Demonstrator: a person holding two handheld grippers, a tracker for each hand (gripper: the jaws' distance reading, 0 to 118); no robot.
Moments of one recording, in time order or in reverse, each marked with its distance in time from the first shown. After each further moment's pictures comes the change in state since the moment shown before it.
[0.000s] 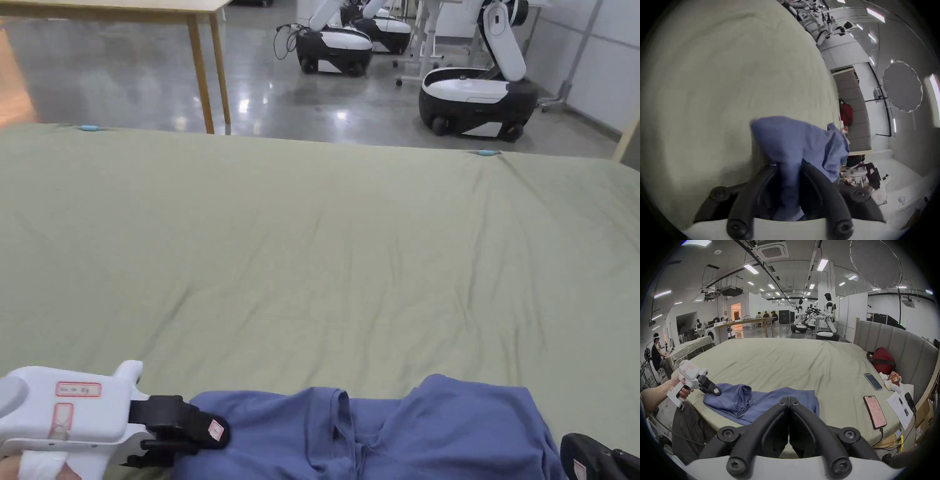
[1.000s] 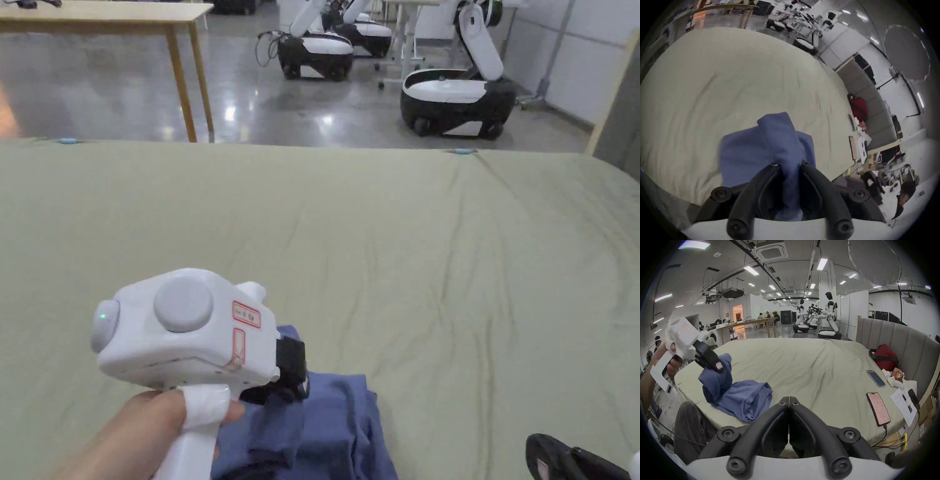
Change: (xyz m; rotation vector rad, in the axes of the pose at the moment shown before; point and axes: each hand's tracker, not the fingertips) left arm 0.192 -0.034 -0.106 0.040 0.478 -0.377; right arm 0.025 -0.027 0.002 -0.011 0.018 -0.045
